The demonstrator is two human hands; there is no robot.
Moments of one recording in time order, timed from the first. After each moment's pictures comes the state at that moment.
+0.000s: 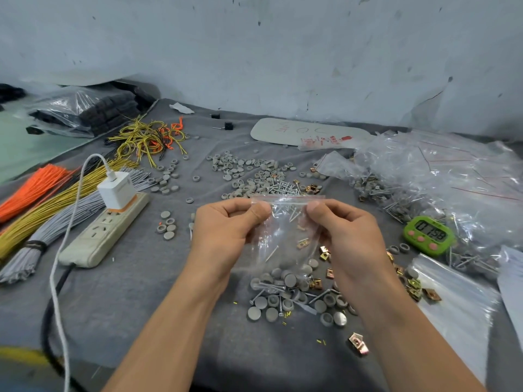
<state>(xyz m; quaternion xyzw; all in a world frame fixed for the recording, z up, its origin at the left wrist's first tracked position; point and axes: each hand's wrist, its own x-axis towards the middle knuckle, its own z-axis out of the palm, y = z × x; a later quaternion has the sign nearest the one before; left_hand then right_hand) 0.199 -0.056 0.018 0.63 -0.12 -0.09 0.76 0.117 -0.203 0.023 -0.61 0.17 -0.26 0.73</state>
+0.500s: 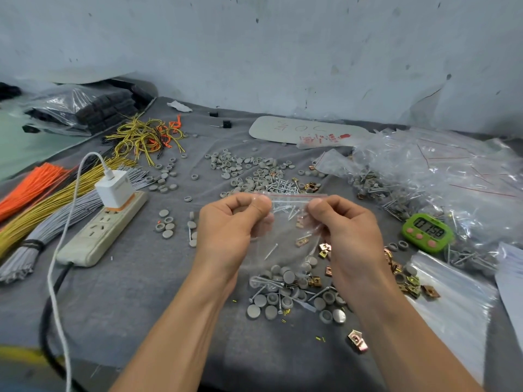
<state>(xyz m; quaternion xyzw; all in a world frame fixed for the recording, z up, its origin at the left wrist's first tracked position) 0.194 -0.063 0.017 0.61 -0.12 -0.07 0.78 0.118 -0.202 0.021 -0.60 0.17 -0.28 0.73</state>
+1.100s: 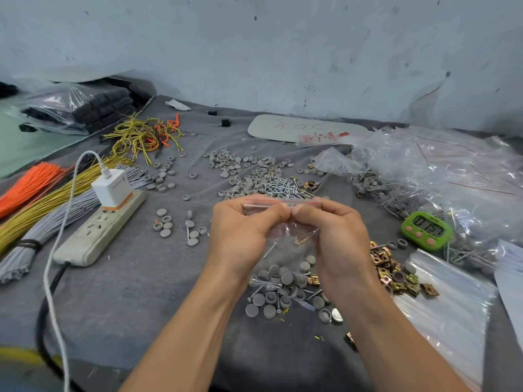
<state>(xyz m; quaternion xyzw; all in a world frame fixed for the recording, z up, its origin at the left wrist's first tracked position) 0.182 -0.076 0.021 0.60 -0.18 -0.09 0.77 0.126 -0.189 0.019 -0.58 0.13 -0.26 0.76</state>
